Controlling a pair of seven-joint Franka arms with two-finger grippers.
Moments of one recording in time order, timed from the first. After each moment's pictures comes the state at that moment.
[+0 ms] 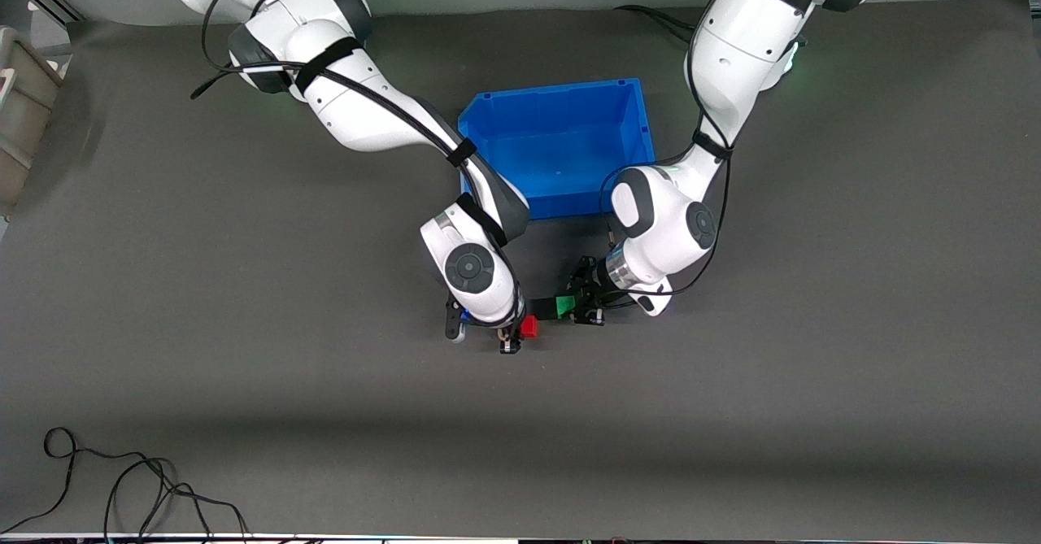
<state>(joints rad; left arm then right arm) -0.56 0.72 -0.07 -1.74 -1.06 2.76 -1.28 0.64 1.08 -0.01 -1.06 0.10 2.24 2.21</state>
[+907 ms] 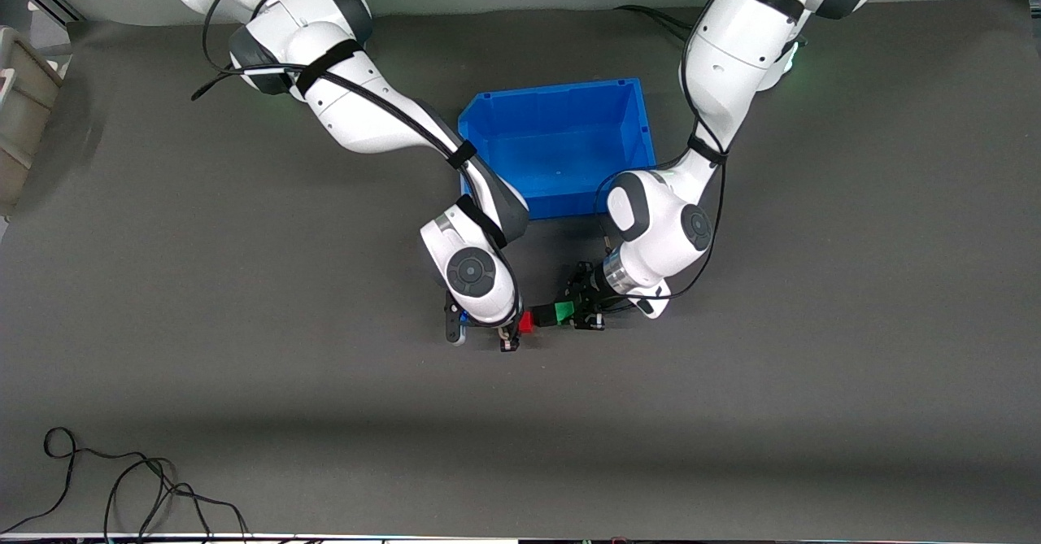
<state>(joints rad) -0.57 0.74 -0.07 -1.72 -1.06 2.79 -1.33 0.64 1.08 -0.01 -1.06 0.10 2.20 2.12</state>
